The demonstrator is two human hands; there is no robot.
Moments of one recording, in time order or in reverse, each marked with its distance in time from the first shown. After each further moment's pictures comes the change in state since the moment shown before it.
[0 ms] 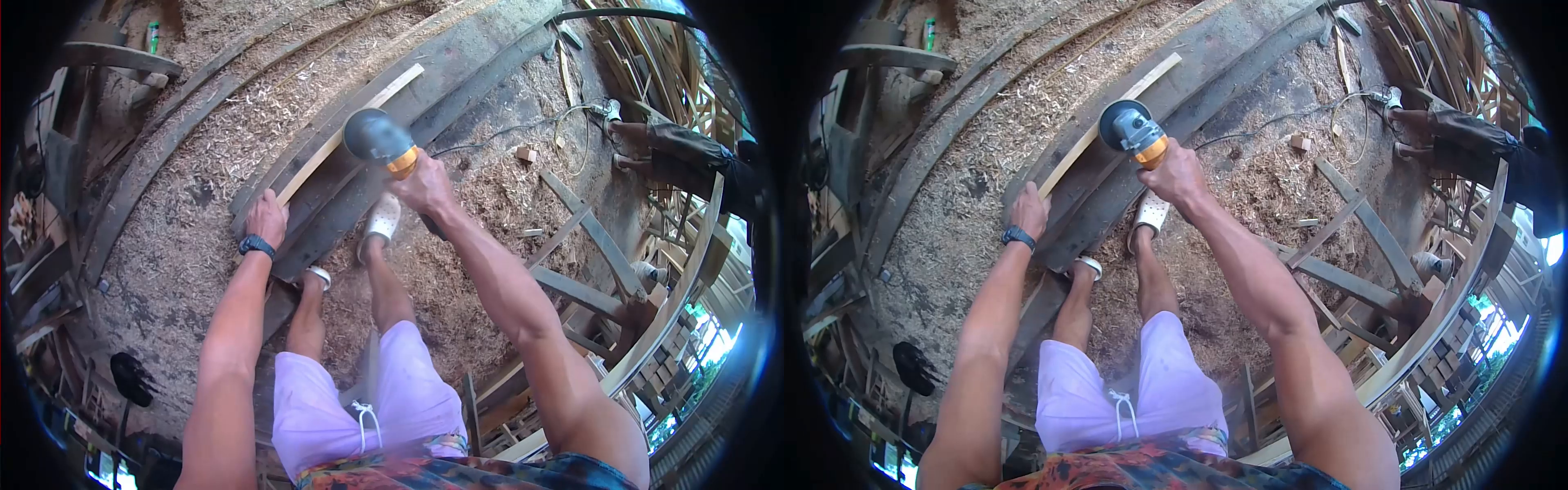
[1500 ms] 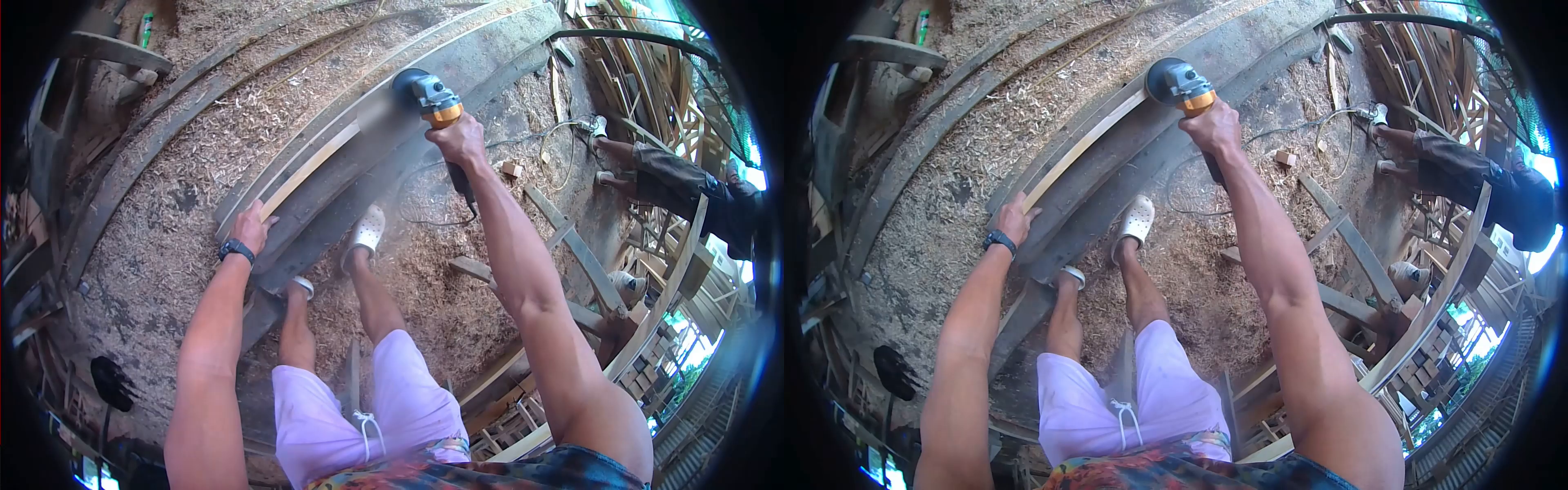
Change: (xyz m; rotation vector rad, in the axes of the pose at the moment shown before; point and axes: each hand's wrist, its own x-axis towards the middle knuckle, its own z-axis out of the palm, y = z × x) left_hand 0.015 -0.016 -0.009 -0.226 -0.193 -0.051; right_hand 0.107 0.022 -0.080 -0.189 0.175 0.112
